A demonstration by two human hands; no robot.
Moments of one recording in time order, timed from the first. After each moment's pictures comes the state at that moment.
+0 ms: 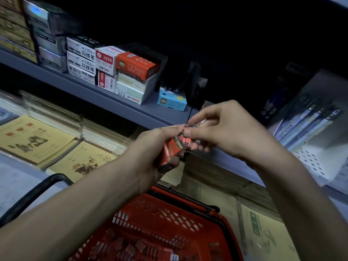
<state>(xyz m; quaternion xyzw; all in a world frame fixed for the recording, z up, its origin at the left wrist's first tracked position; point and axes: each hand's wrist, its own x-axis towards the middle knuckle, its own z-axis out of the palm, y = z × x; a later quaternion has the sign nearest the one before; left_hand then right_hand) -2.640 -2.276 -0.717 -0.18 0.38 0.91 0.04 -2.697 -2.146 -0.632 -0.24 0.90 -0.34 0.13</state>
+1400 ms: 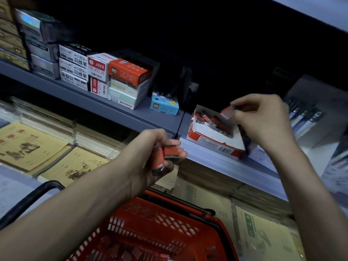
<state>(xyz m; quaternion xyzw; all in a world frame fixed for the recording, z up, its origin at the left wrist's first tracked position) -2.636 -2.273 -0.710 -0.21 0.37 0.90 0.06 -2.756 -2.088 -0.625 -0.16 0.92 -0.28 -0.21</state>
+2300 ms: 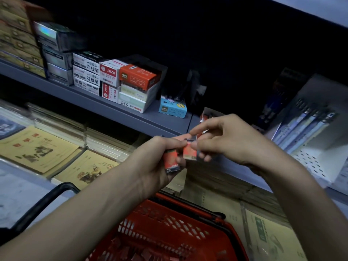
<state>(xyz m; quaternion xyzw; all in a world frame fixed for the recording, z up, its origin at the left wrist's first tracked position) -2.634 -2.273 -0.708 -0.16 0.29 0.94 0.08 -2.703 -2.133 -0.635 -0.24 0.88 -0.36 0.18</state>
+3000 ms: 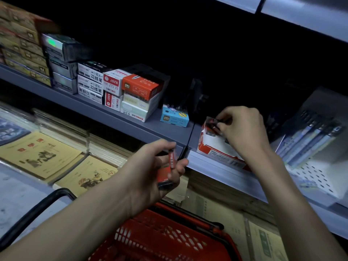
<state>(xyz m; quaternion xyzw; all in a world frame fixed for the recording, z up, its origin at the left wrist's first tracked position) -2.625 -2.284 -0.708 -0.22 0.29 0.93 0.09 -2.788 -2.126 -0.651 -0.25 0.93 -0.17 -0.22</state>
